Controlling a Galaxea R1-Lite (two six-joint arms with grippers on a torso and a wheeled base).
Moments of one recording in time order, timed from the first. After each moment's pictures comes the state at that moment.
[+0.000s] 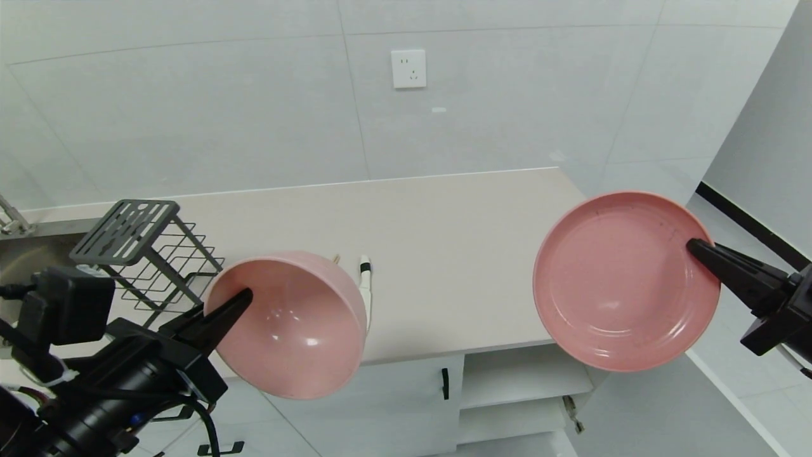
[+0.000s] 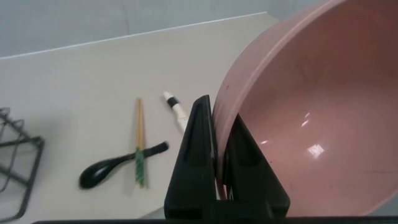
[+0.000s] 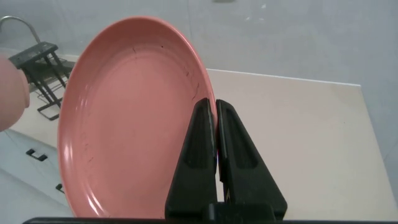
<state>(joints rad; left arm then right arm) -0.37 1.36 -0.09 -1.32 0.01 -0.03 0.17 1.40 -0.13 -1.57 0.37 0.09</state>
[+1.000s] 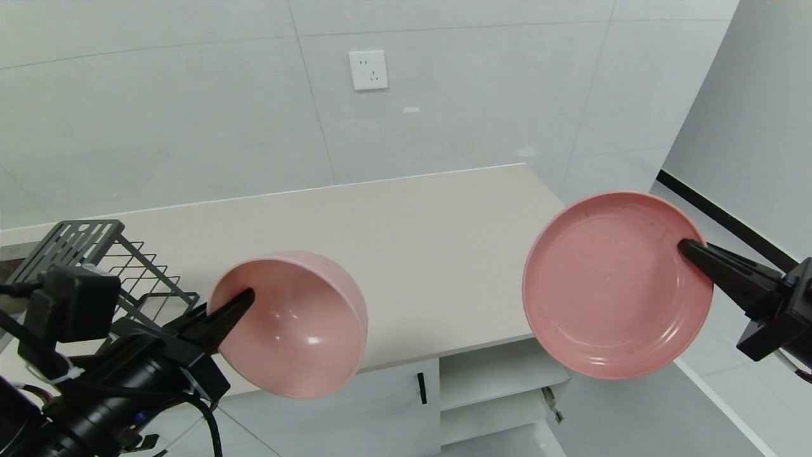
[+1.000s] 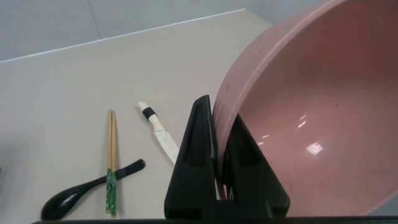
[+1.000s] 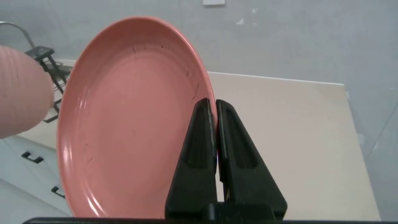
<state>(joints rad) -0.37 1.36 -0.09 -1.31 0.01 -0.03 0.23 1.40 -0.14 -1.57 0.37 0.08</state>
